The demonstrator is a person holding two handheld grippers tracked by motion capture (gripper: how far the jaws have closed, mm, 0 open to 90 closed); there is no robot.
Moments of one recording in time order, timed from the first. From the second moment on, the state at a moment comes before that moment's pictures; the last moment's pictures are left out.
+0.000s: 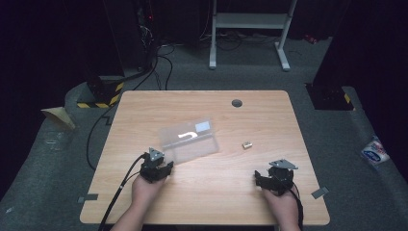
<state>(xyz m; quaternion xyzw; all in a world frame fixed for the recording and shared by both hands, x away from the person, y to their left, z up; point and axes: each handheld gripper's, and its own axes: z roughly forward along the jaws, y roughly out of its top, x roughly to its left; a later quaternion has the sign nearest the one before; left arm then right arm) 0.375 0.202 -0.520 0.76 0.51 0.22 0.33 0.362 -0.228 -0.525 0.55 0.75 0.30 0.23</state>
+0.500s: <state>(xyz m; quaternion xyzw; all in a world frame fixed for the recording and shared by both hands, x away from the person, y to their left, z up) 0.392 0.211 -0.521 0.75 0.52 0.22 0.33 0.362 -0.228 -0.525 0.55 0.75 0.30 0.23</state>
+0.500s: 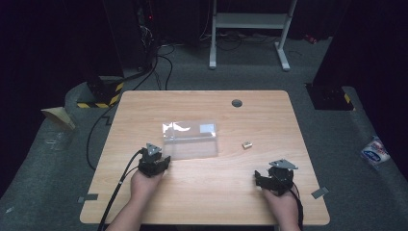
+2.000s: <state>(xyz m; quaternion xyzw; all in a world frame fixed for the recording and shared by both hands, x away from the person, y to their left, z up) 0.410 0.201 -0.522 0.76 0.50 0.24 0.33 0.361 -0.228 -0.525 0.55 0.75 0.30 0.23</state>
